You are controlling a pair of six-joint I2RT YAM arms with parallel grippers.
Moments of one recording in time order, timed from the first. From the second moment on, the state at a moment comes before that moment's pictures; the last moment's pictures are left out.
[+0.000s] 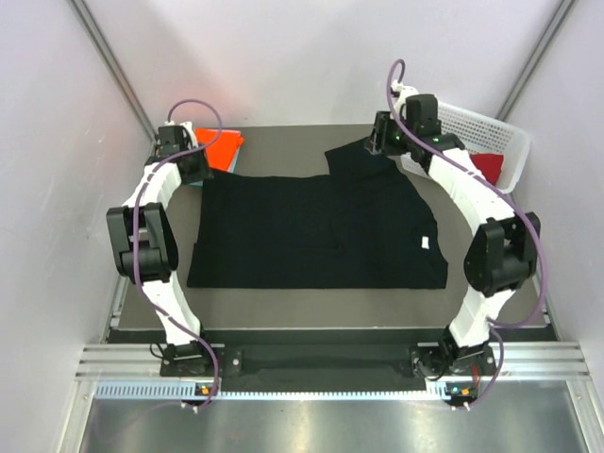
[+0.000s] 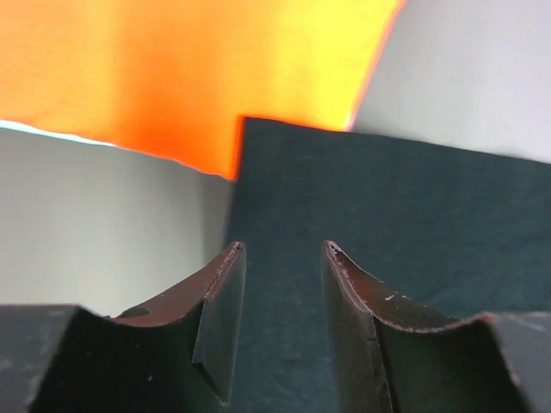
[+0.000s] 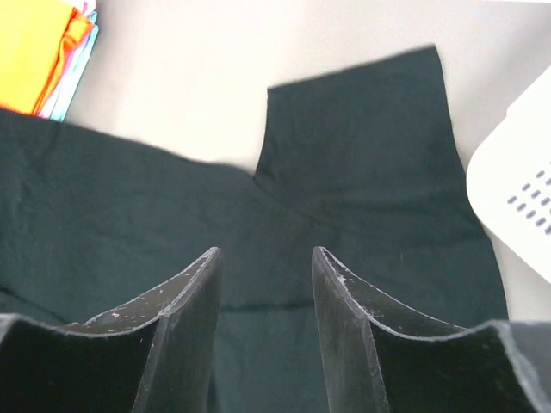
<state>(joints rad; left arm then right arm) 0.11 1.92 1.53 -0.39 0.12 -0.13 0.26 1.78 1.63 -0.39 -0.19 0.22</state>
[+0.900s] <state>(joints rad) 0.15 2.08 1.59 -0.34 0.24 -0.05 0.25 2.42 2.16 -0.41 -0.04 0.10</state>
